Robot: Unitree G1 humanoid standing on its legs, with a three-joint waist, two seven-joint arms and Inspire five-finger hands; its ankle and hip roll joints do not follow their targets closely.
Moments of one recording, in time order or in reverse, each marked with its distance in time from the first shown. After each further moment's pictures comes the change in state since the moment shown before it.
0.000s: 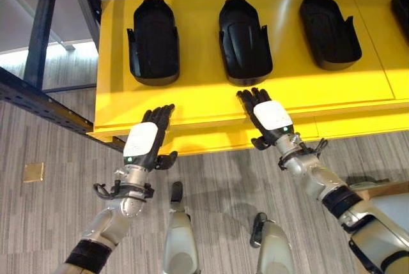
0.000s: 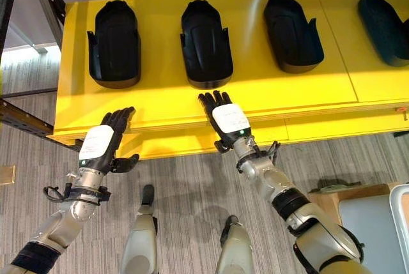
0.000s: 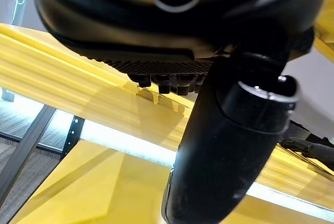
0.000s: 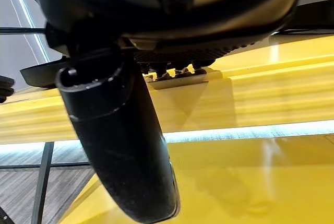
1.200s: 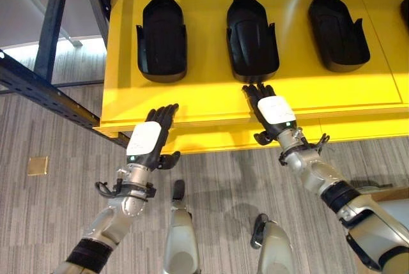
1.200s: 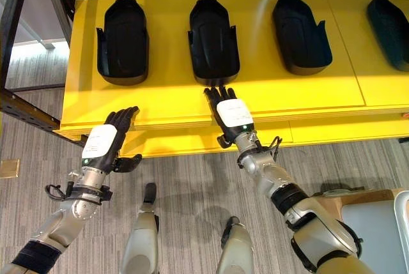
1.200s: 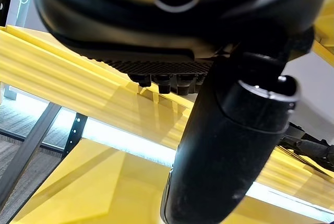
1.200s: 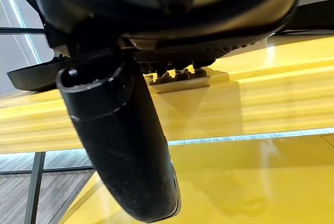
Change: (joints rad) left arm -0.006 0.000 -0.009 -0.009 -0.001 -0.005 -0.007; right arm -0.028 0.009 -0.001 0.029 0.054 0.030 0.000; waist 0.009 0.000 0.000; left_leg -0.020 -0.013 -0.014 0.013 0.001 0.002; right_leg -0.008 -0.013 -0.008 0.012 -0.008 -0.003
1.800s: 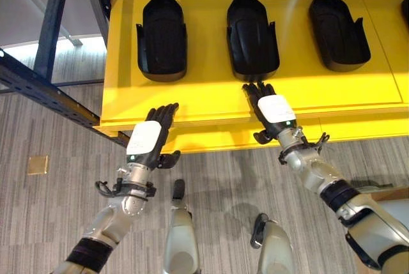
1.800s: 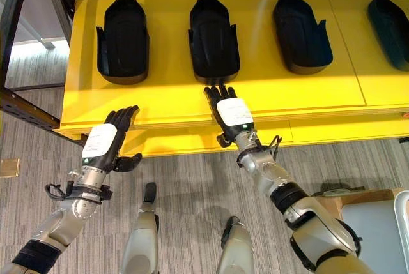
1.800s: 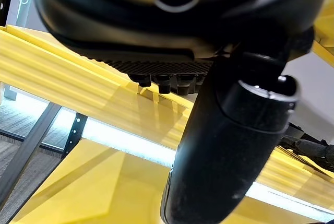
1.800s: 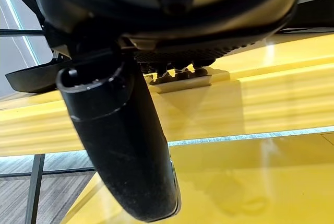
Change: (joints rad) left arm -0.007 0.000 -0.002 0.001 0.000 0.000 0.000; right arm -0.013 0.005 0.000 0.016 0.005 -0.001 -0.001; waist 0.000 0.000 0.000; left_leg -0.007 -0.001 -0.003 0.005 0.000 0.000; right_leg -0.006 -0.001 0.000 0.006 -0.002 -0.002
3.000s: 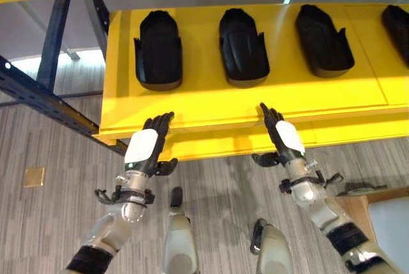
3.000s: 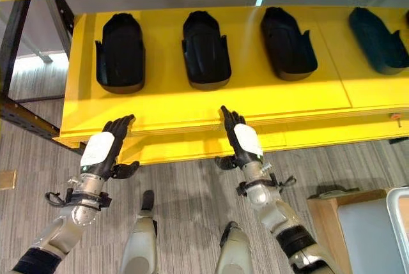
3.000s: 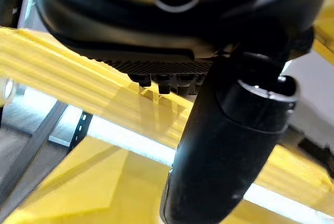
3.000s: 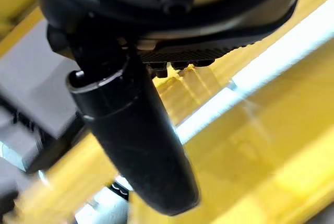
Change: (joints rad) left arm 0.142 -0.022 0.054 -0.065 -0.123 0.011 -0.045; right arm 0.568 0.049 -0.291 -0.408 0.442 -0.136 0.083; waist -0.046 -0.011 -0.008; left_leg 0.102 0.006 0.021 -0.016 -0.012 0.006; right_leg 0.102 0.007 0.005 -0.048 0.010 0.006
